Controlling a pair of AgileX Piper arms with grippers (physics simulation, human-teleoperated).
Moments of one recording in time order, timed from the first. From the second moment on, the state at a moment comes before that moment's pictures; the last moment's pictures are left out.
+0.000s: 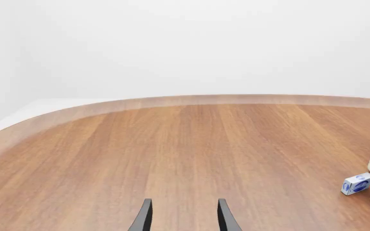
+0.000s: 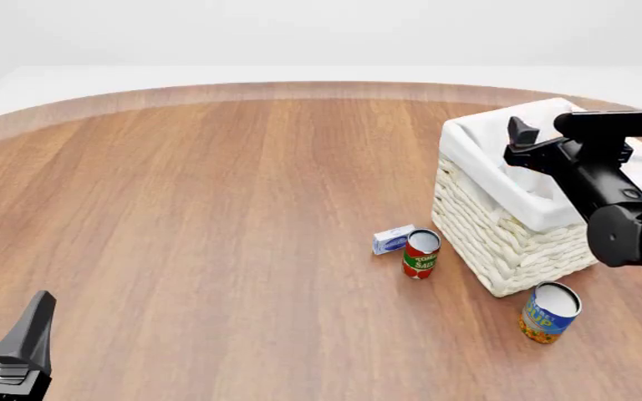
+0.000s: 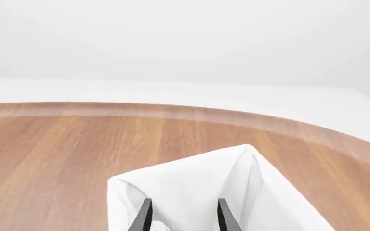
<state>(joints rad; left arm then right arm) 0.00 0.01 0.00 0.00 0.00 -0.02 1.51 -0.75 -0.63 -0.04</state>
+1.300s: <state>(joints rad) 0.00 0.01 0.00 0.00 0.00 0.01 1.43 -0.74 -0.62 0.01</state>
